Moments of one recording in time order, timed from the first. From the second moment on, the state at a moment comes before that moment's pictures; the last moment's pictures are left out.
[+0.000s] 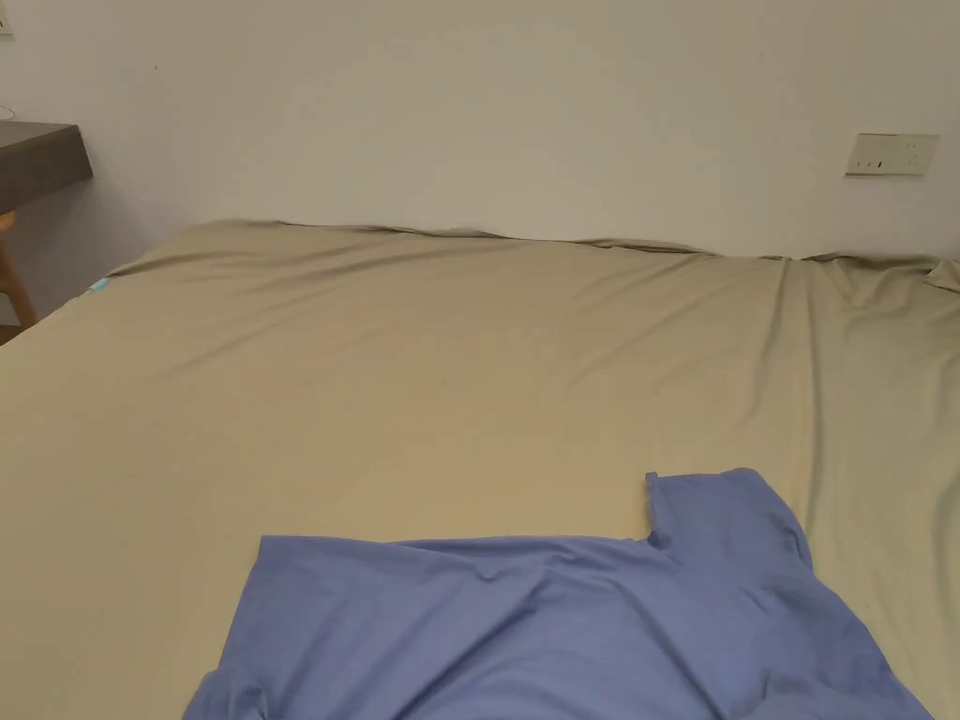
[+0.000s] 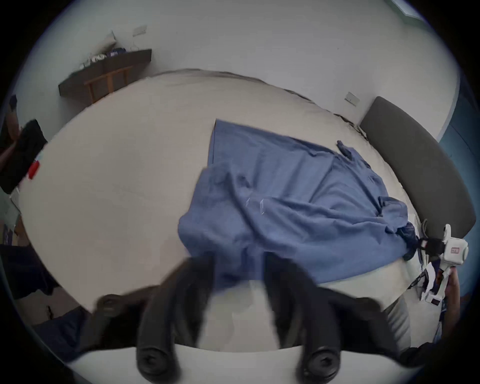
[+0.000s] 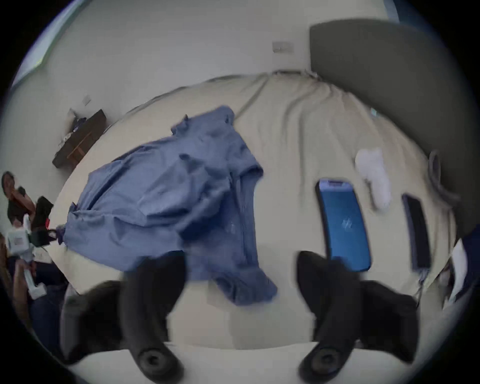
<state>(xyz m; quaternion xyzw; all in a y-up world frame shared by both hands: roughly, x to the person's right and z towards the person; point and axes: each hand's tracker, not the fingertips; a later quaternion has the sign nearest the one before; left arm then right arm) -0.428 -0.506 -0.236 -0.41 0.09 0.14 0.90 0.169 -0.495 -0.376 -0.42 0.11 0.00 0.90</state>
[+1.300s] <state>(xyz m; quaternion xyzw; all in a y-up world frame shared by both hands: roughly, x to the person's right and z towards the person) -0.498 -0.542 -0.539 -0.48 0.08 0.10 0.87 0.088 -0.440 -0.617 -0.45 0.19 0.02 0.88</state>
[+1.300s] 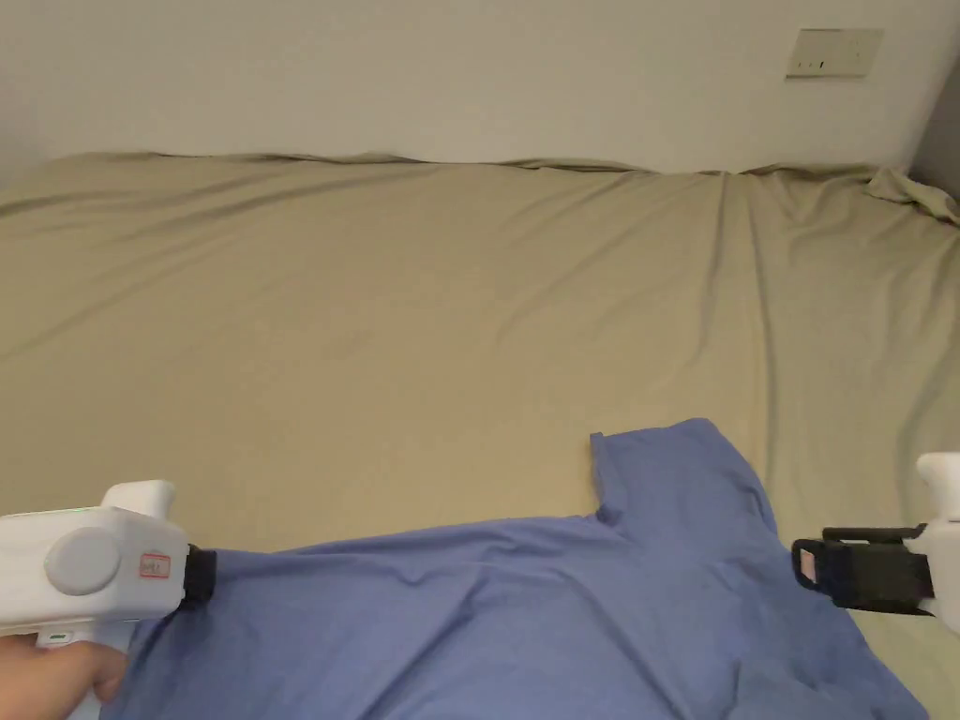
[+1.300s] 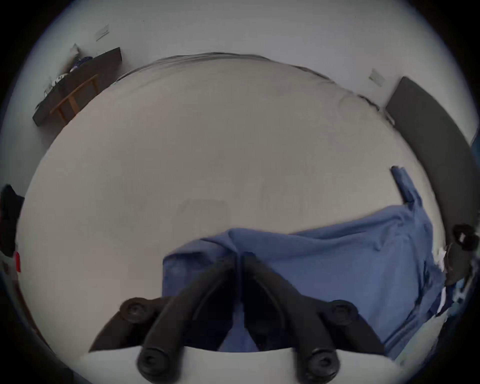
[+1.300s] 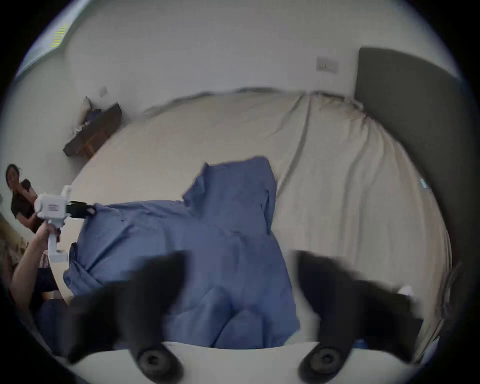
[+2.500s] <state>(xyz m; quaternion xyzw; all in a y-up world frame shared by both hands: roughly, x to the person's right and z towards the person) -0.484 -0.416 -0.401 -0.35 0.02 0.06 0.93 0.087 -0.367 -0.549 -0.39 0.22 0.03 0.89</state>
